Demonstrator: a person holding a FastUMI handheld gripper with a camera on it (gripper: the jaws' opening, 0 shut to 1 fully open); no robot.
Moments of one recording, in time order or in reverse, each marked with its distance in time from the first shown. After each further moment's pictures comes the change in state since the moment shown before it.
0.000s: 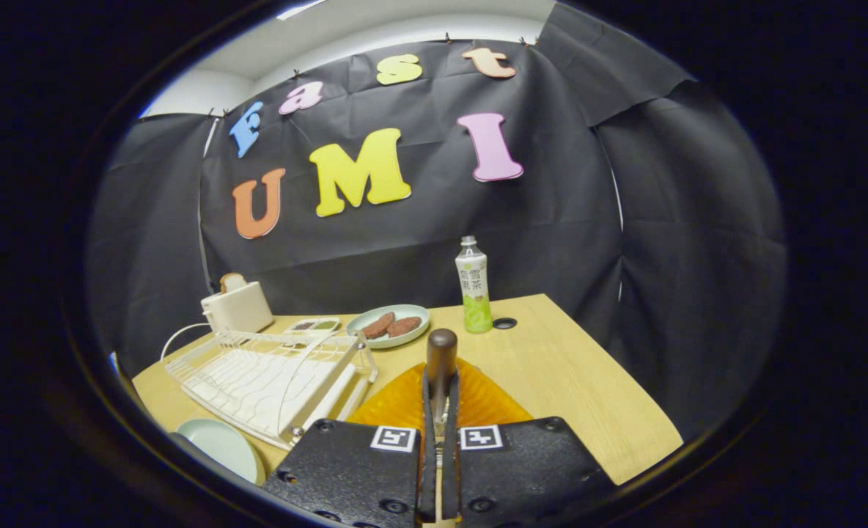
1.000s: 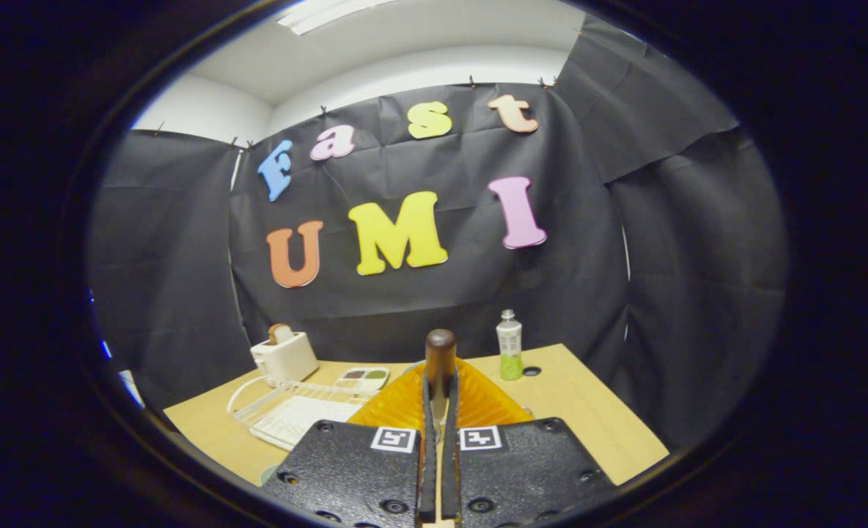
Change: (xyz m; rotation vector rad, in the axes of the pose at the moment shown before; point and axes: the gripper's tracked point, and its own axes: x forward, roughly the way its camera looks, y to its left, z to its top) arm -0.124 0.125 0.076 -0.021 -0.117 0.096
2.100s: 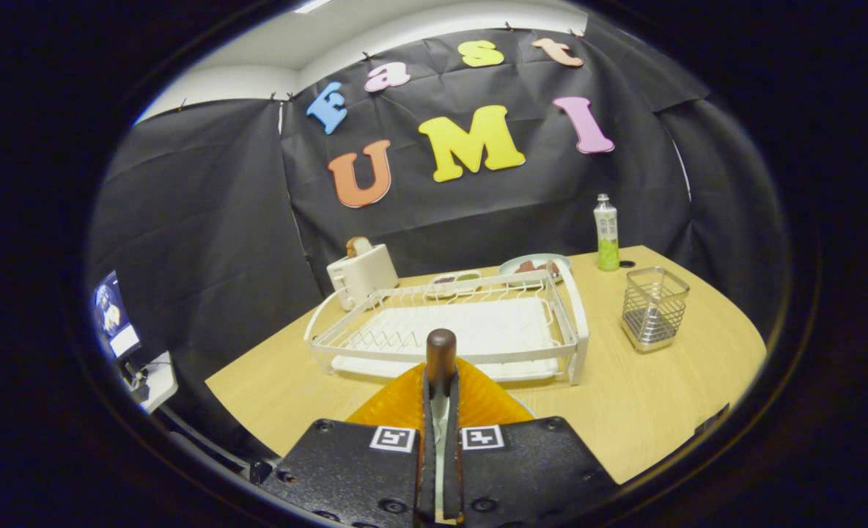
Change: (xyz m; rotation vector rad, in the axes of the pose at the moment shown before) arm -0.010 0.149 -0.179 0.046 0.272 0.178
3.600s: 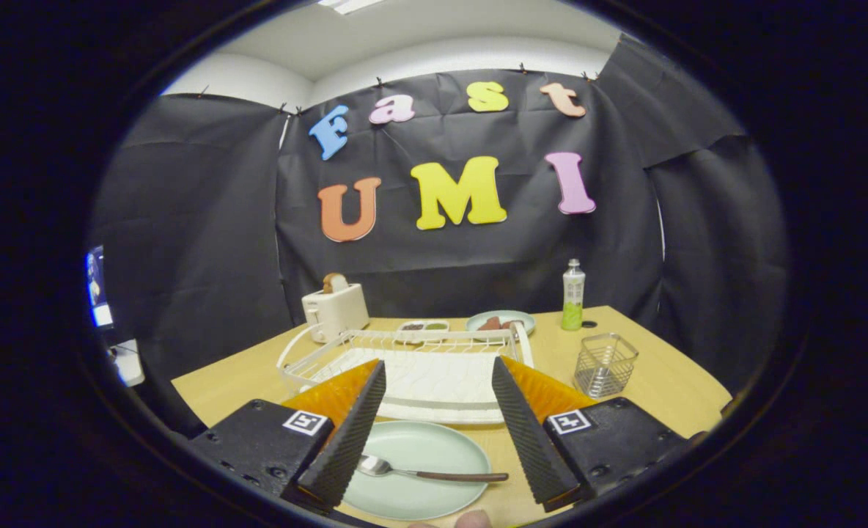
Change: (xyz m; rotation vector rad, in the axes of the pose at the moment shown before) arm -0.039 -0.022 0.068 -0.128 -0.237 -0.155
